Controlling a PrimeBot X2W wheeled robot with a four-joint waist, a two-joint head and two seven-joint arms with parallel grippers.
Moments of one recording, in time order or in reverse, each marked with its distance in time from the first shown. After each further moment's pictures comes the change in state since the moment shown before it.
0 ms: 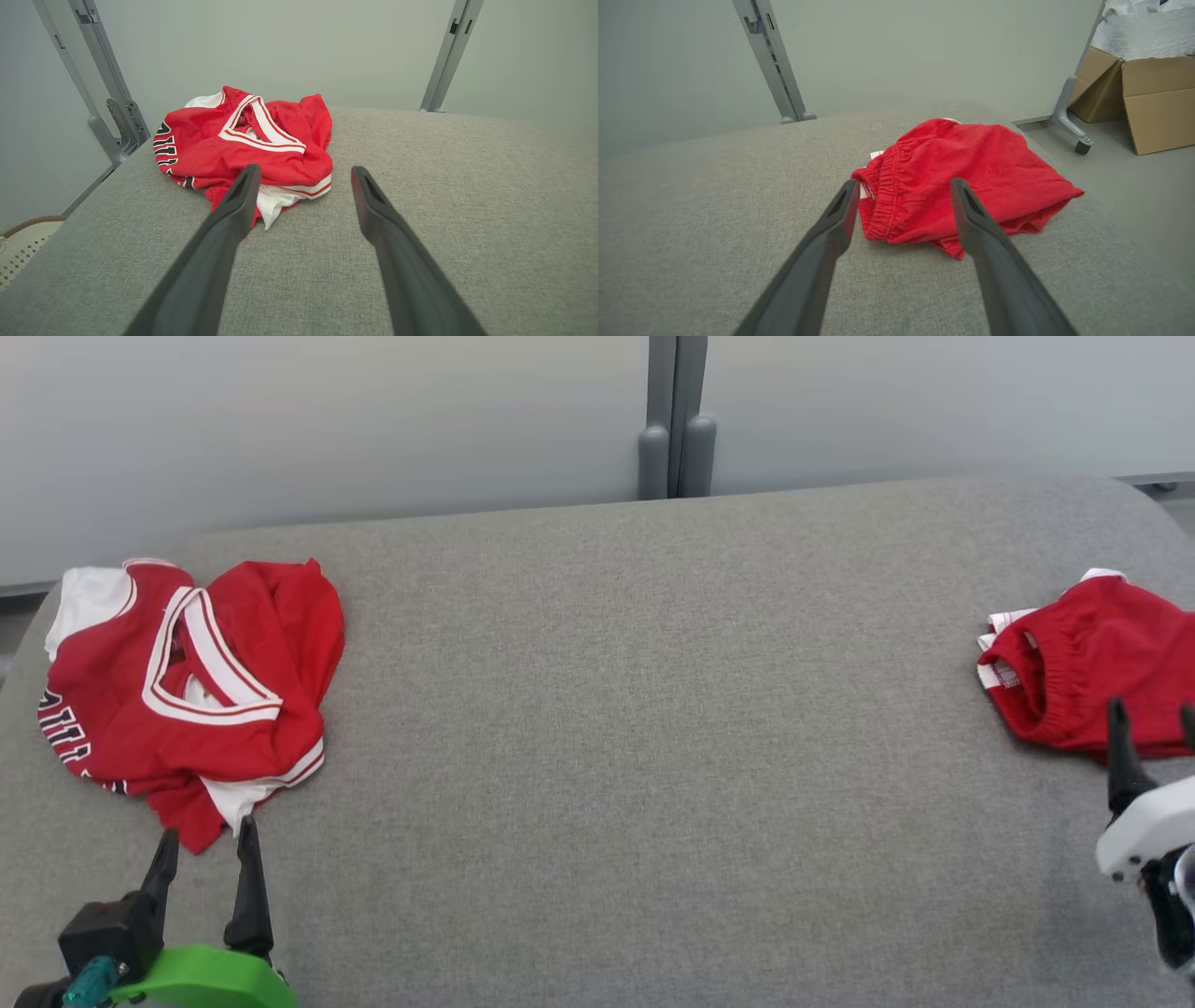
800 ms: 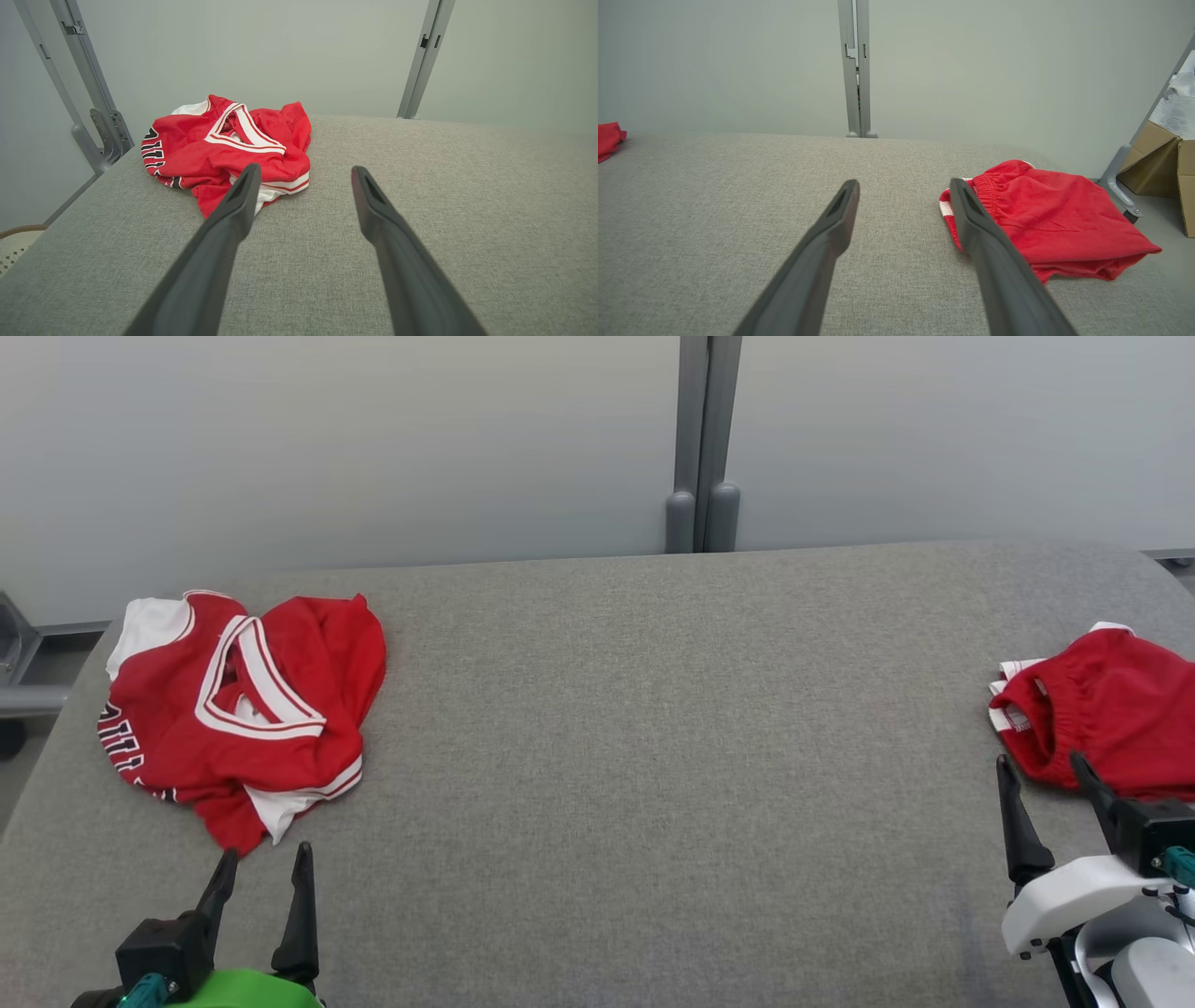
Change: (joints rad) left arm 0.036 -0.026 -0.049 0.039 0.023 -0.053 -0.017; right arm 0.222 0.195 -0.075 -0.215 -0.331 0.000 0.011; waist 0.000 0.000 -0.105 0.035
